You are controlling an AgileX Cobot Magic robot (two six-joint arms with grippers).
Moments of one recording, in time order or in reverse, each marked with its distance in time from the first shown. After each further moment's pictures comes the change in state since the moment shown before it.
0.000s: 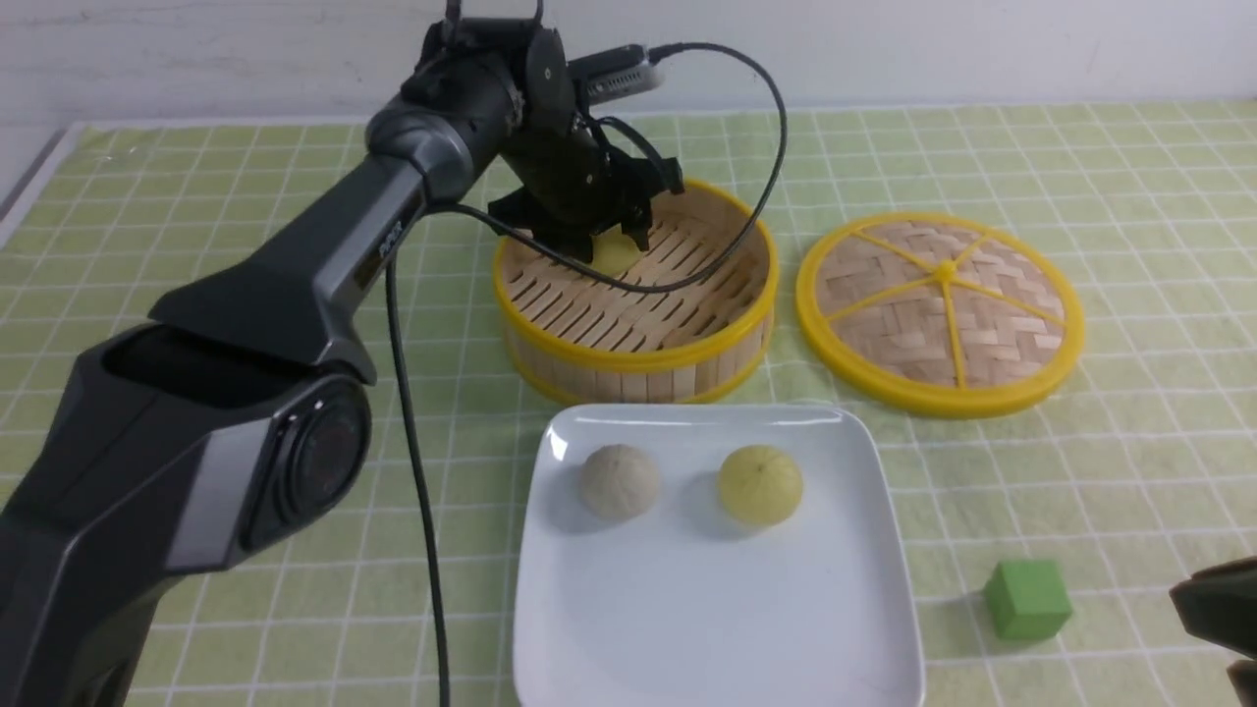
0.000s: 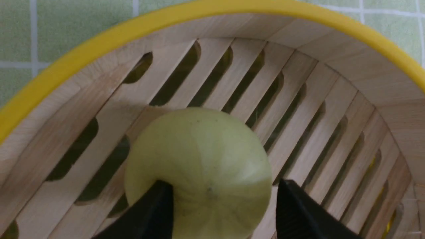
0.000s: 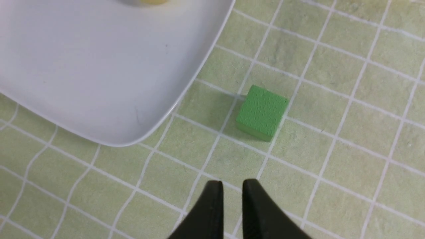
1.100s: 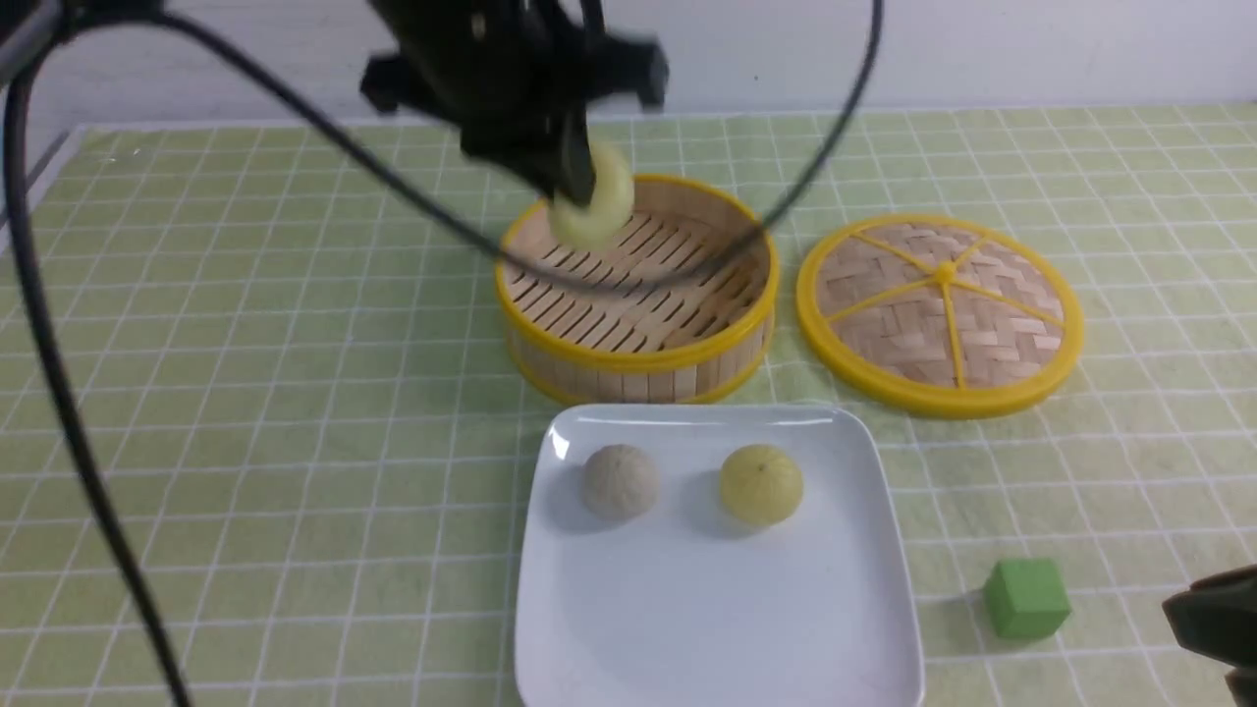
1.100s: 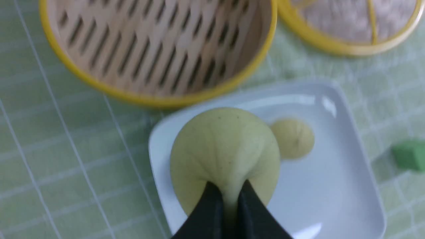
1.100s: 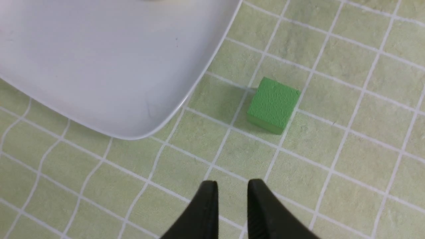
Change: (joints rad) right arm 0.000 0.000 0.000 0.022 0.019 0.000; left arm -0.130 -0.788 0.743 -0.006 0.235 0.208
